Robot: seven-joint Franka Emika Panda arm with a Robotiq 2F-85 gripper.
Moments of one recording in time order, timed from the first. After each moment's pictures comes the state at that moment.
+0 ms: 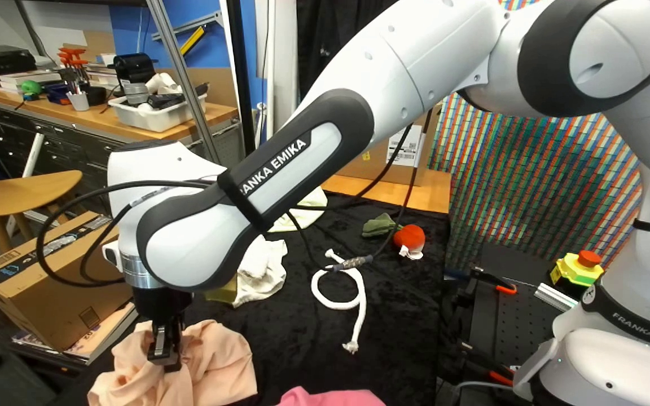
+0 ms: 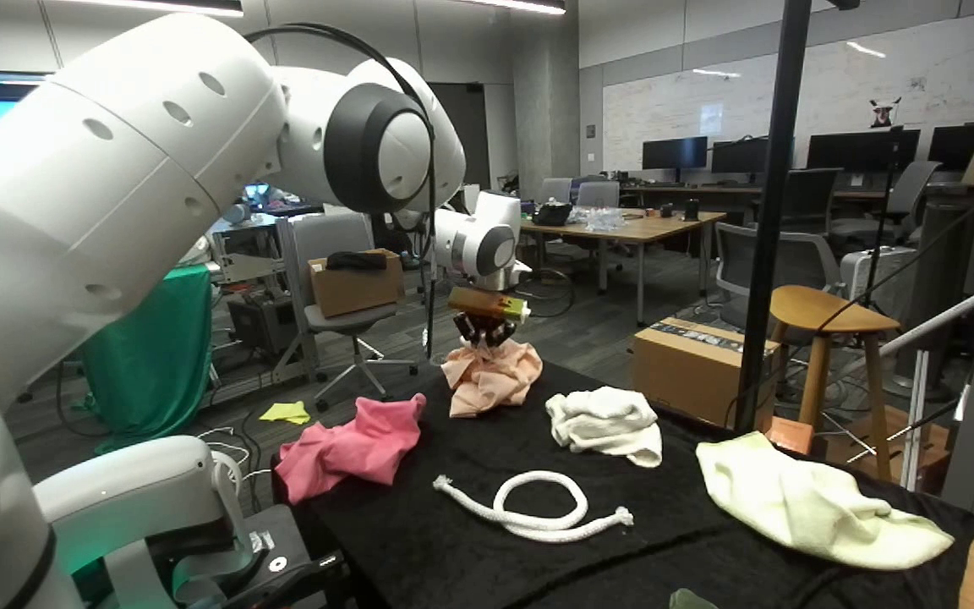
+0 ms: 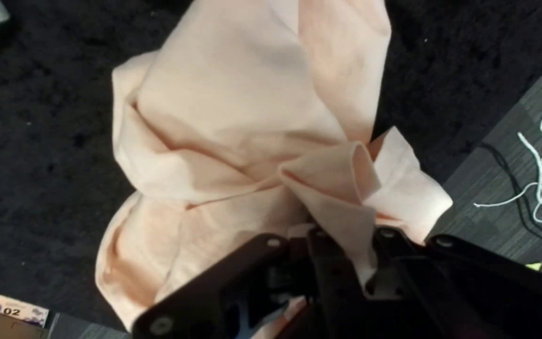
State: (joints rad) arm 0.32 0.90 0.31 -1.37 -0.05 2.32 -0.26
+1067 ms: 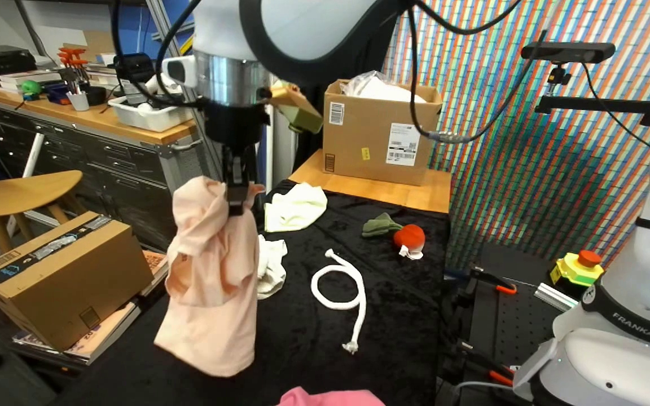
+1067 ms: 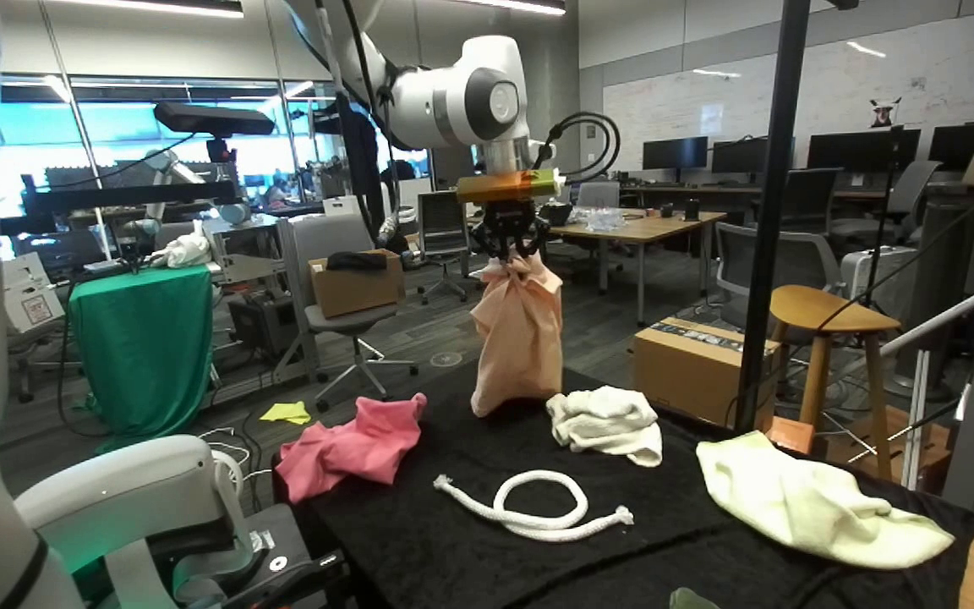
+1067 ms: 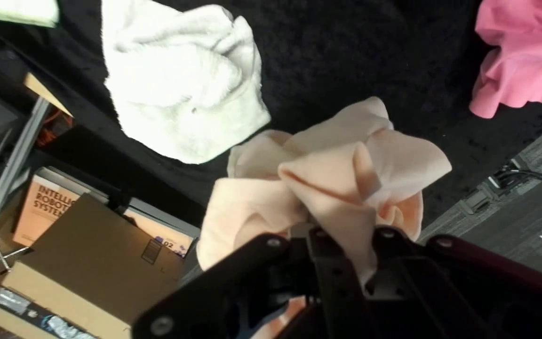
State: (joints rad) arm 0.16 0.25 0.27 -1.83 -0.09 2.23 -0.38
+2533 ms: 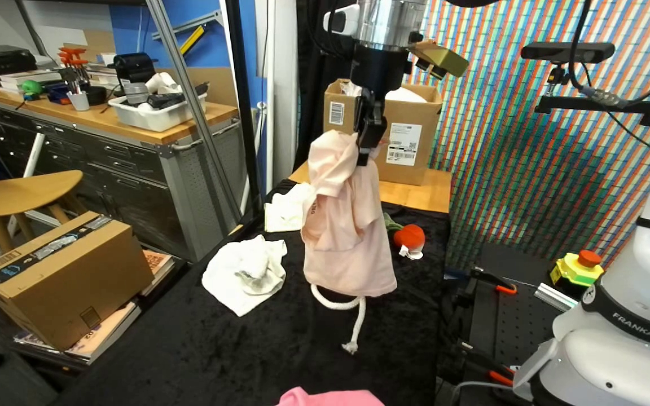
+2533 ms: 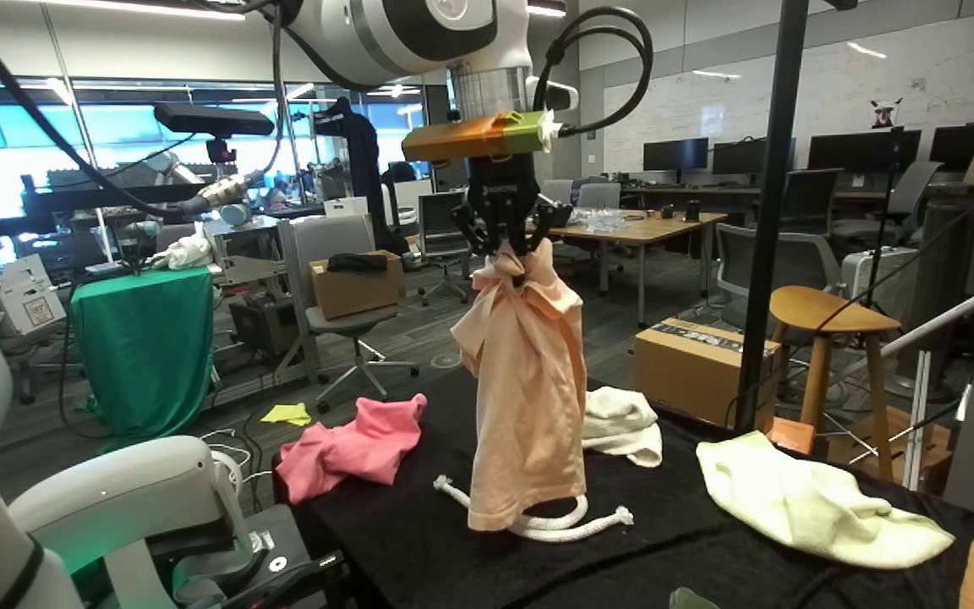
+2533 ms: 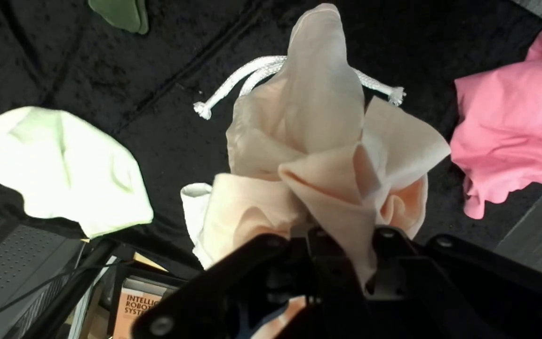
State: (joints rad) arm 0.12 -0.29 0.08 -2.32 0.02 2.13 -0.41
